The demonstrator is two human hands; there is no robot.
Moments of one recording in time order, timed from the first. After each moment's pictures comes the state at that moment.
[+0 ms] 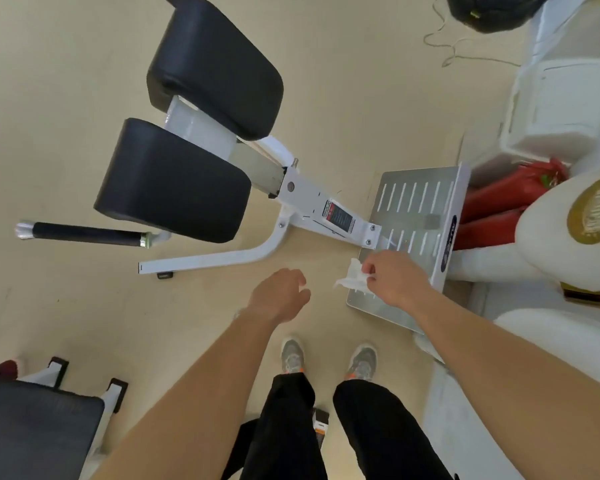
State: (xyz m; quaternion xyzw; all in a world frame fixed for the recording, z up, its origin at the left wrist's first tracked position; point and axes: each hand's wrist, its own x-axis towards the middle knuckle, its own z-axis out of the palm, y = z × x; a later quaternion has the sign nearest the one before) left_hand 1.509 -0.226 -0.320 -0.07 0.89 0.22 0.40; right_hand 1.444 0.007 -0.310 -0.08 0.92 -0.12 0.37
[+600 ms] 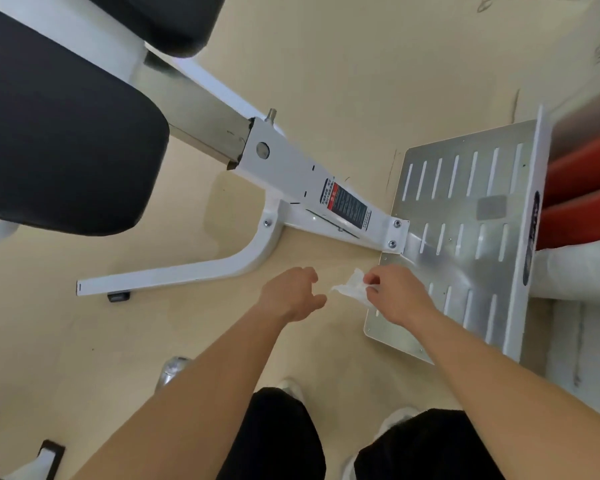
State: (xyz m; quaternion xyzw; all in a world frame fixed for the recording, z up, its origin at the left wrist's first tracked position) left_hand 1.466 -0.188 -0.619 -0.06 0.89 0.18 0.41; right_hand 1.445 0.027 -0.624 -0.01 0.91 -0.23 0.35
